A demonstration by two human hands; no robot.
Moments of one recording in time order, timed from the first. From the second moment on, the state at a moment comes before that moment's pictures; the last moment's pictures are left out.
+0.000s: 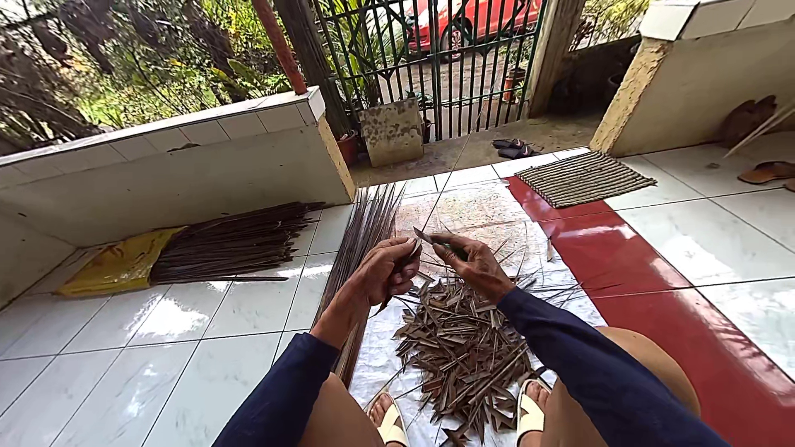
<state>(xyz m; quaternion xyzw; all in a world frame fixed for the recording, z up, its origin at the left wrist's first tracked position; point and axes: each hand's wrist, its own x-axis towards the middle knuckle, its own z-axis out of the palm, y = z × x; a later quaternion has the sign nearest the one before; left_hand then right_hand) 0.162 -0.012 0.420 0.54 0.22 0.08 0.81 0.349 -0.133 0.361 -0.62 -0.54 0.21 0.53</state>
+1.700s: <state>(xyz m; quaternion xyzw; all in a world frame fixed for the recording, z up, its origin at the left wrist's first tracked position) 0.168 -0.024 0.415 0.71 0.30 0.15 0.62 0.348 -0.127 0.370 -0.71 -0.49 0.09 0.50</state>
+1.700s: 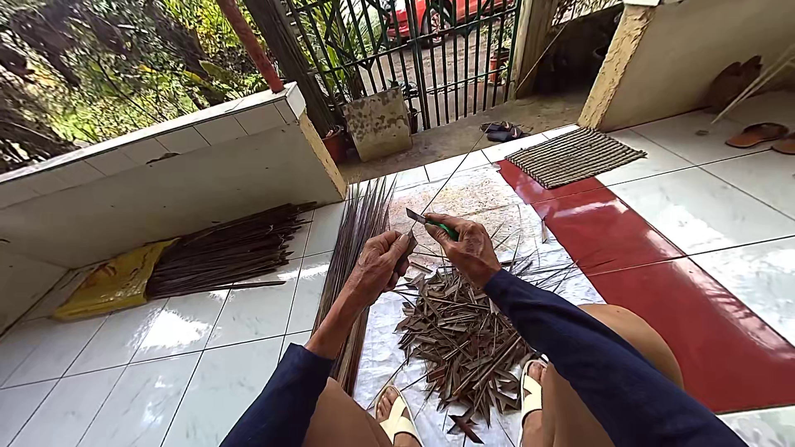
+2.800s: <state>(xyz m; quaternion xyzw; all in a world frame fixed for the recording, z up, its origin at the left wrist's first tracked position) 0.169 -0.020 0.401 0.70 0.25 0.09 0.66 0.368 -0.121 0.364 -0.65 -0.39 0.17 0.62</state>
